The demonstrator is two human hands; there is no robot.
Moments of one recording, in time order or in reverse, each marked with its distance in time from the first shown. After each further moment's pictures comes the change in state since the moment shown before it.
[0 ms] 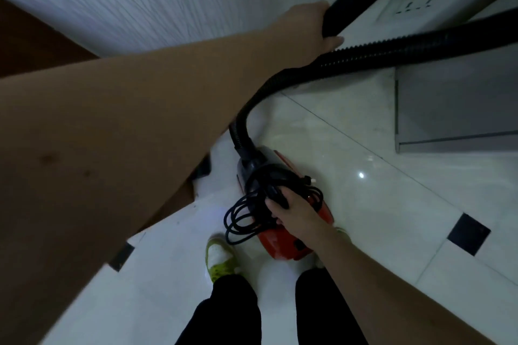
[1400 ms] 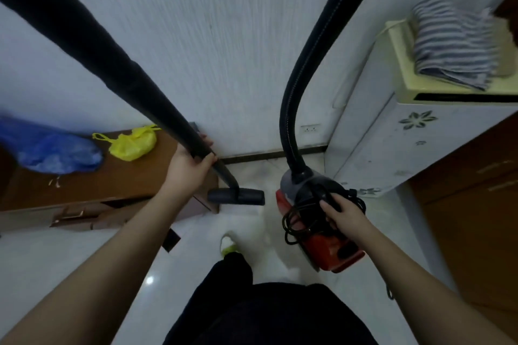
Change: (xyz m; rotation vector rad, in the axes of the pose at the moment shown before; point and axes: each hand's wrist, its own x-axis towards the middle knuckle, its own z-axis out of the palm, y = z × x) left_hand -0.554 0.300 -0.229 -0.545 0.690 -0.333; right_hand -0.603 -0.117 -0.093 -0.237 0.282 -0.330
